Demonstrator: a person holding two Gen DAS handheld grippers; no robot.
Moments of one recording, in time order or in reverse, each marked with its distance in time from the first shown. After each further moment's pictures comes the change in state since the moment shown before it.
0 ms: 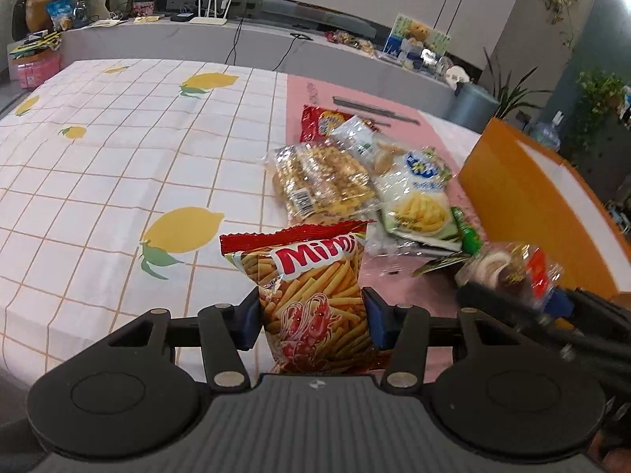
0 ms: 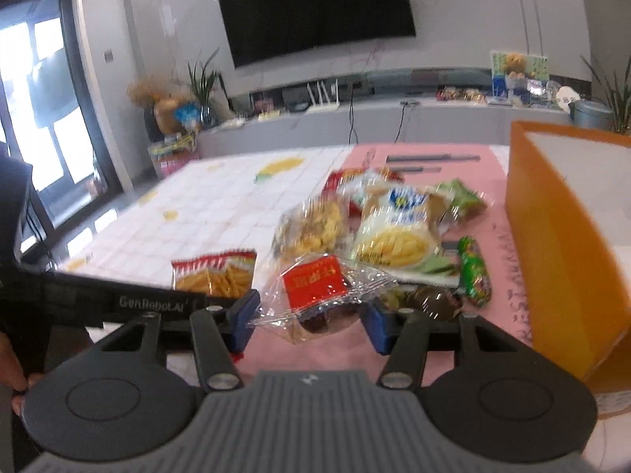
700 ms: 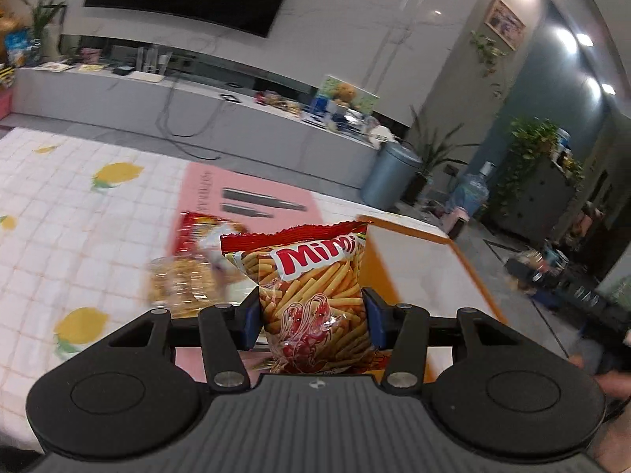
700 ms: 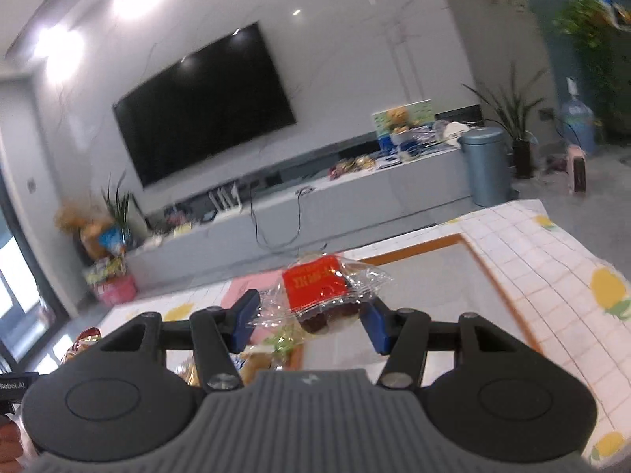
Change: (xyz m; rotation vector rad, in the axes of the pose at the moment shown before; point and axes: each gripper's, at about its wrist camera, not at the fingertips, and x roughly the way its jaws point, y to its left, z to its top) left arm -0.059 -0.103 0.065 0.018 -0.153 -0.207; right arm -0.123 -0.164 0.095 0.275 -0.230 -0.200
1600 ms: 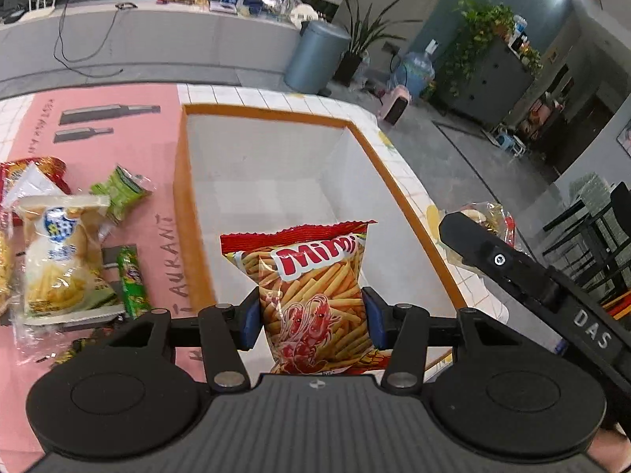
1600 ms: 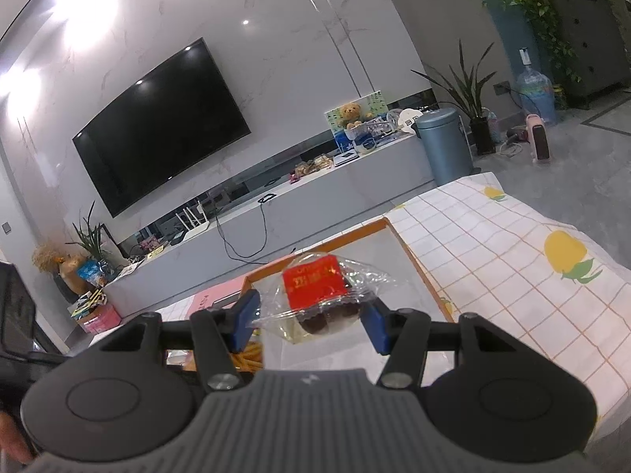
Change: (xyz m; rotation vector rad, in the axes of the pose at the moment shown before) left arm 0.157 -0.126 -0.009 0.117 0.376 -0.140; right arm -0.010 -0.056 -0.008 0.094 -0.001 -0.077
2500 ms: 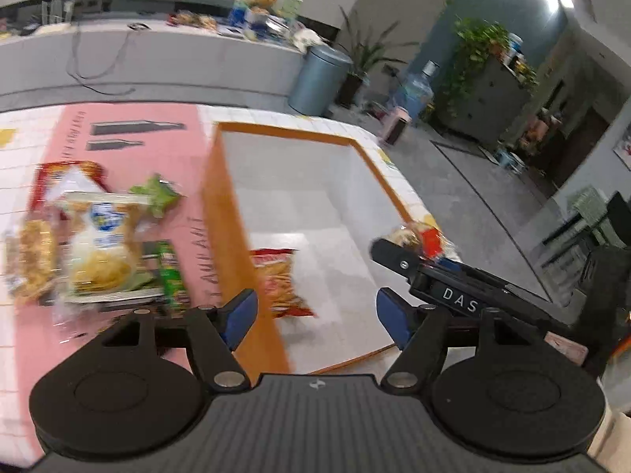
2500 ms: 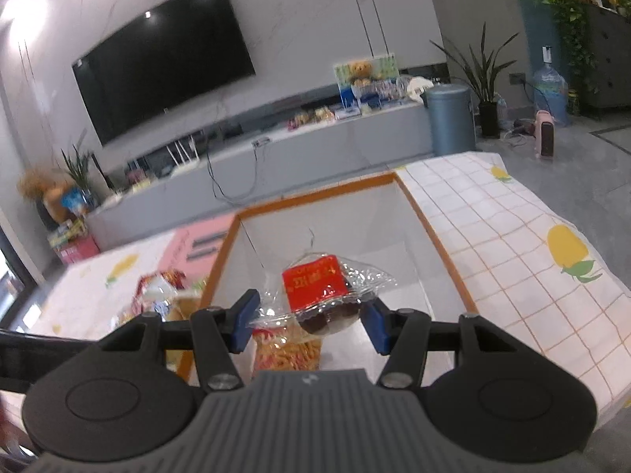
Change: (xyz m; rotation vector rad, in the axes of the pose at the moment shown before) left arm -0.072 0.006 -0.031 -0.002 -0.094 0.033; right arm 0.029 0.026 -0.018 -0.176 0.180 -0.085
